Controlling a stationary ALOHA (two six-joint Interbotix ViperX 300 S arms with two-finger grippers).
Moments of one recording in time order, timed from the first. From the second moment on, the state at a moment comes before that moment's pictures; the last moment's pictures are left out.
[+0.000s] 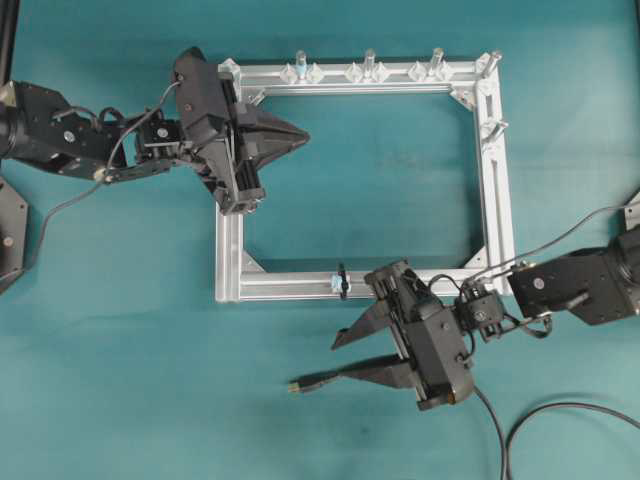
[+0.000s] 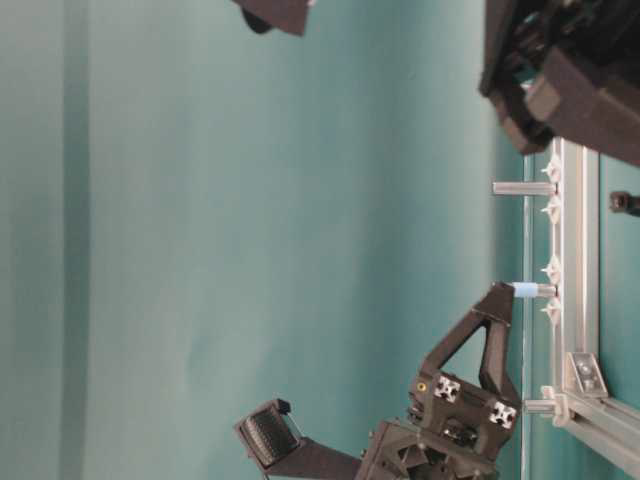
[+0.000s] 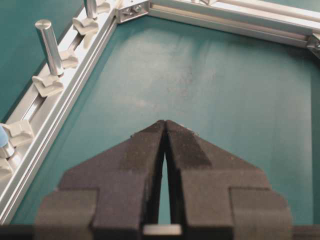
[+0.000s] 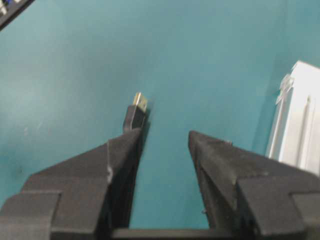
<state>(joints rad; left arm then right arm) 0.21 0.06 0.87 -0.07 -0.60 -0.01 0.27 0.19 0.77 -0.11 -0.60 0.08</state>
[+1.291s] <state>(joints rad) 0.21 0.06 0.89 -0.07 -0.58 -0.01 0.30 0.36 0.71 -0.11 -0.60 0.10</state>
